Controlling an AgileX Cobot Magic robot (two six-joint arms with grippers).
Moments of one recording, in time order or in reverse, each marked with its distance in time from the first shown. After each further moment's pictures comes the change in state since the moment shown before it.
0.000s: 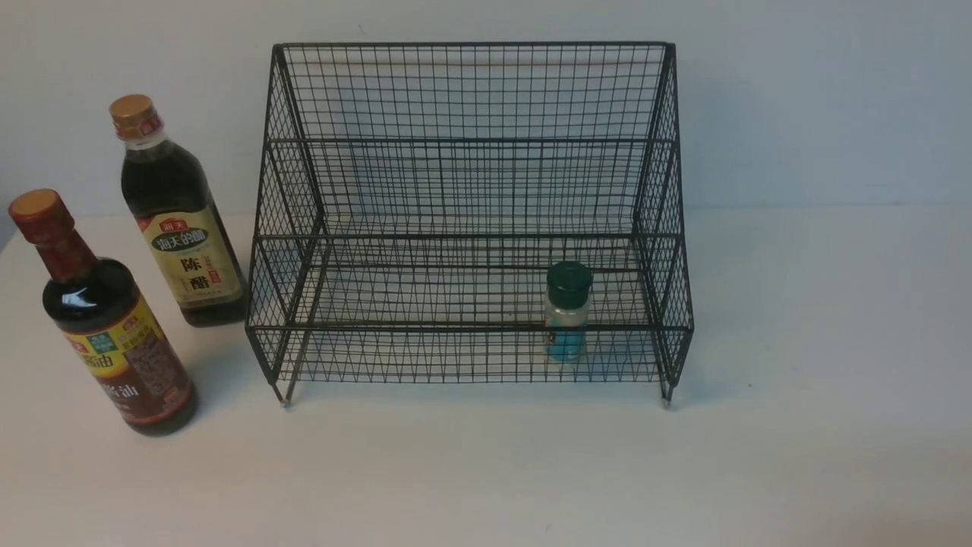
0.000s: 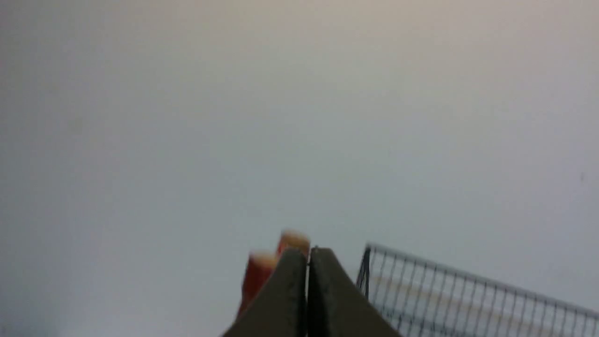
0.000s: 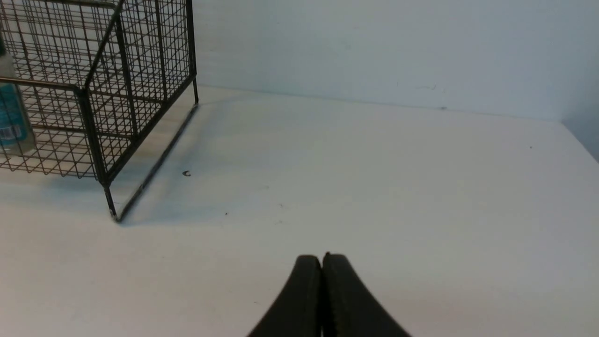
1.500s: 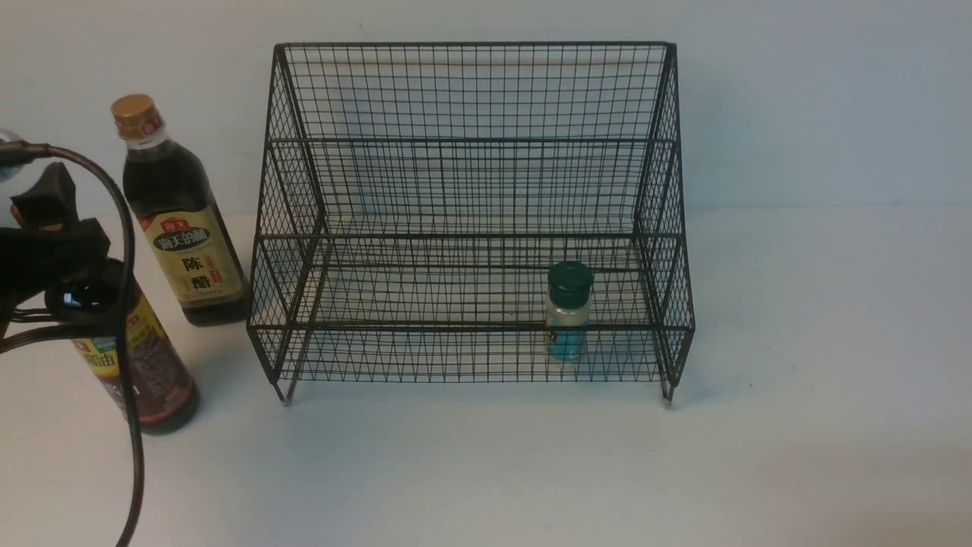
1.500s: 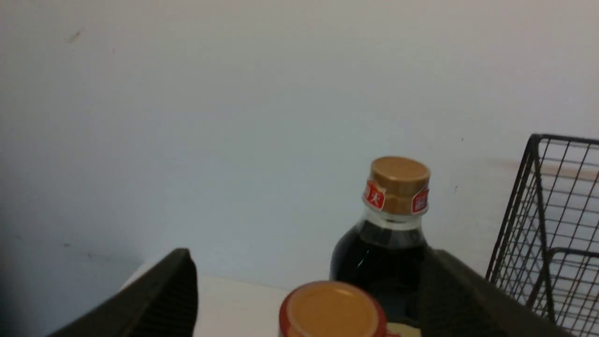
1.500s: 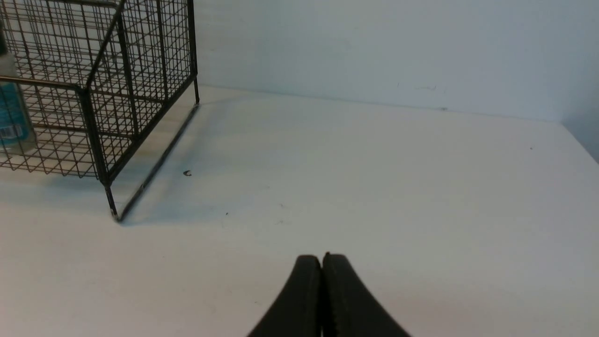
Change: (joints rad) right arm 0.000 0.000 0.000 0.000 0.000 -0.002; left arm 0.000 1.224 -0.463 -0.031 -0.326 0.122
